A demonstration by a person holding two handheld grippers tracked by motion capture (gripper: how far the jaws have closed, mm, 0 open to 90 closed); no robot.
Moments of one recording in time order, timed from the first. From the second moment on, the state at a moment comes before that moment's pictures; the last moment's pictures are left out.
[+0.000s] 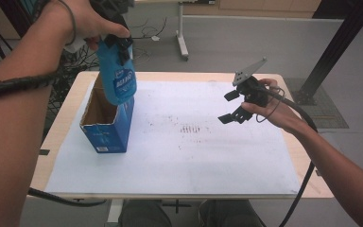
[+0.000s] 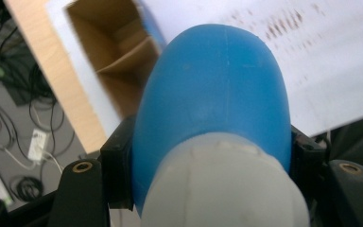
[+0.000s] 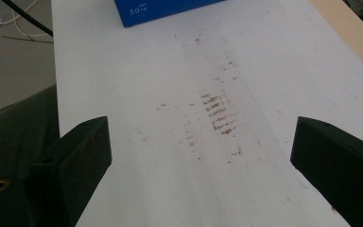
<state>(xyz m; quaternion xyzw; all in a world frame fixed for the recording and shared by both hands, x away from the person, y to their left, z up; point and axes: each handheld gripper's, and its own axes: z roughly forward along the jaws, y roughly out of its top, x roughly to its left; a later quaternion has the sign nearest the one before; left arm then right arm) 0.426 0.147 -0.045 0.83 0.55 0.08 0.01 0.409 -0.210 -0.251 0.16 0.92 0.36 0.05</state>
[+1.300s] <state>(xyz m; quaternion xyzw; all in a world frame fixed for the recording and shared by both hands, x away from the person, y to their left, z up) 0.443 0.219 -0.032 0.65 0.75 0.09 0.05 0.411 -0.230 -0.246 0.16 0.92 0.36 0.06</state>
